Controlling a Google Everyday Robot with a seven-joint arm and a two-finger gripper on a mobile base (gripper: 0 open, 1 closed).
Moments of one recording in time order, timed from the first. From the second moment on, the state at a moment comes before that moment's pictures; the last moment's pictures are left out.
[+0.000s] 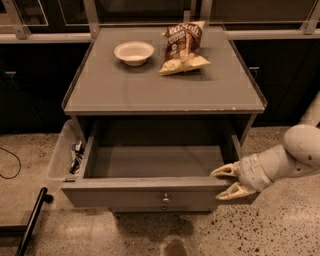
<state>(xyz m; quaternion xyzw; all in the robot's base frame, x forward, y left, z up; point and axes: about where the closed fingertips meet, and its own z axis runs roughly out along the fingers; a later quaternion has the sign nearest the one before) 0.462 -0.205 0.638 -0.72 0.59 0.19 0.30</state>
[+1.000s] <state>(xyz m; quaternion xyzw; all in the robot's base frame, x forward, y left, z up) 0.434 -0.216 0.643 -0.73 0.59 0.19 0.31</state>
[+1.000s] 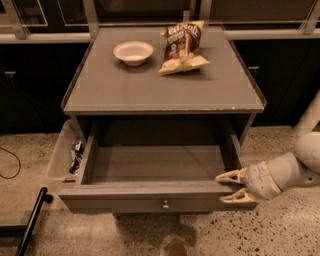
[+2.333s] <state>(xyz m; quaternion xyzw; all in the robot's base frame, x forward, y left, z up) 0.425 -0.219 0.643 -0.72 0.58 0.21 0.31</state>
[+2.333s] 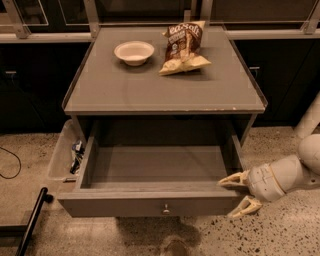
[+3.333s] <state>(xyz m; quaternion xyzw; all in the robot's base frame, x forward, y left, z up) 0.385 -0.237 0.643 -0.72 0.56 0.24 0.33</state>
